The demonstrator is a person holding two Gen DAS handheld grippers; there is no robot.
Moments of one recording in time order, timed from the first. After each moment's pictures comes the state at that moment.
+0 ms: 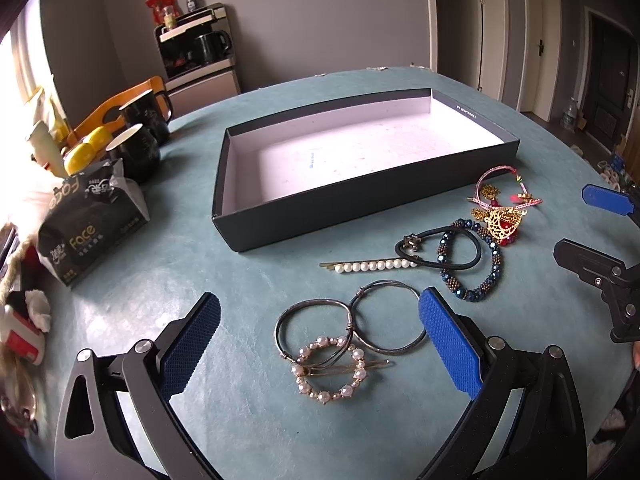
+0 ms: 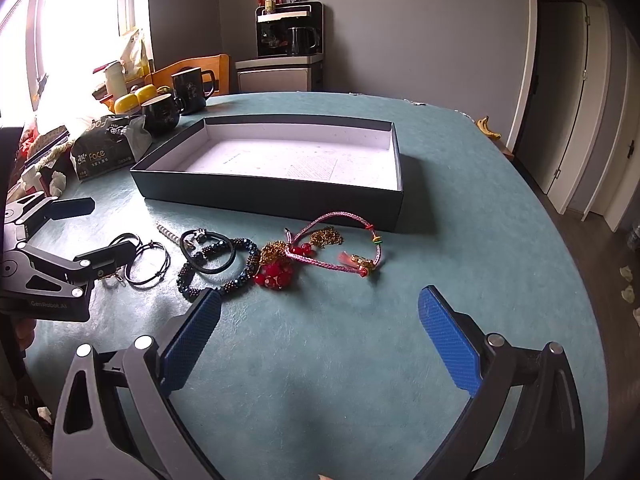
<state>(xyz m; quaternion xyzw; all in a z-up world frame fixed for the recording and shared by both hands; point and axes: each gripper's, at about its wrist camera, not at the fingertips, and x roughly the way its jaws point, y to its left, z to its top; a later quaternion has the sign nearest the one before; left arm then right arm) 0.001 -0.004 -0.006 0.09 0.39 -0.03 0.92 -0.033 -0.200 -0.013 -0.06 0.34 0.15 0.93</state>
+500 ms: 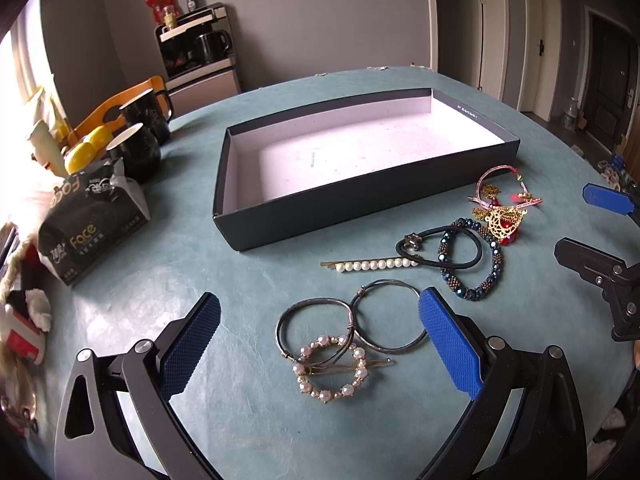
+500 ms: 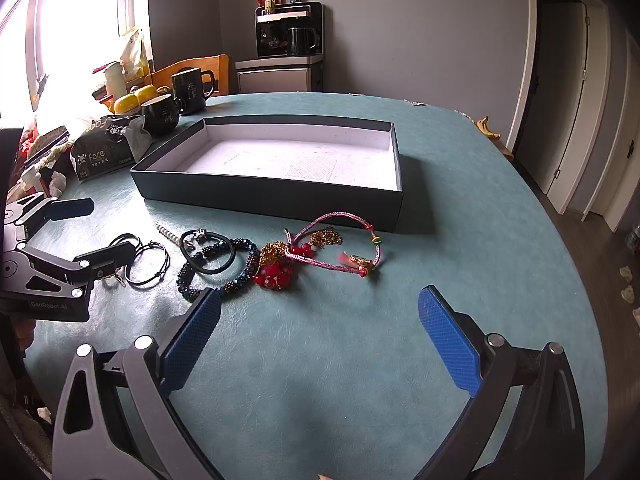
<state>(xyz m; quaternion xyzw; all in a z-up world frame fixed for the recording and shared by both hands) 0.001 -0.002 -0.006 0.09 0.39 -0.03 0.92 -0.033 -0.200 -0.013 -0.06 0.34 0.15 0.93</state>
